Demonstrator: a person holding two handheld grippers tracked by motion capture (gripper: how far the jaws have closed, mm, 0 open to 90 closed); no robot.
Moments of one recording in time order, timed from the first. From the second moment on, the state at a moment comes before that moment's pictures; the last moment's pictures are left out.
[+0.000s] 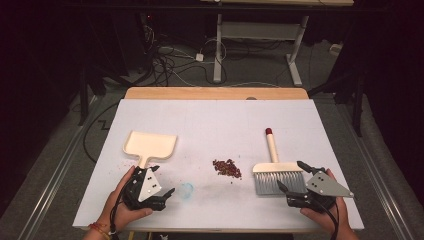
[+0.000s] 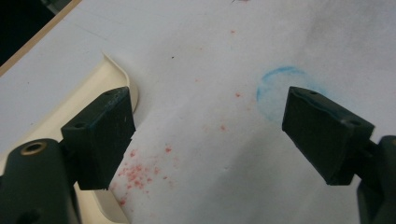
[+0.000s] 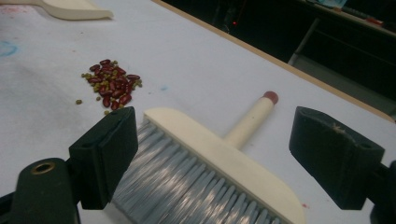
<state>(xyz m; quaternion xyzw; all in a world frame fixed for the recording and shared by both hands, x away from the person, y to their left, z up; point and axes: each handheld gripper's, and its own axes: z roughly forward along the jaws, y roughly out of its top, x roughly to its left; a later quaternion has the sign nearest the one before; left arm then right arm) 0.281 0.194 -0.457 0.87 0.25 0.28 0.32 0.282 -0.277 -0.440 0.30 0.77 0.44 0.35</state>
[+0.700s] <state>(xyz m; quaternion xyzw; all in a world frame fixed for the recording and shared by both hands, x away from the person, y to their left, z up) 0.281 0.194 -0.457 0.87 0.24 0.27 0.32 0.280 -0.275 -0.439 0.29 0.77 0.44 0.35</state>
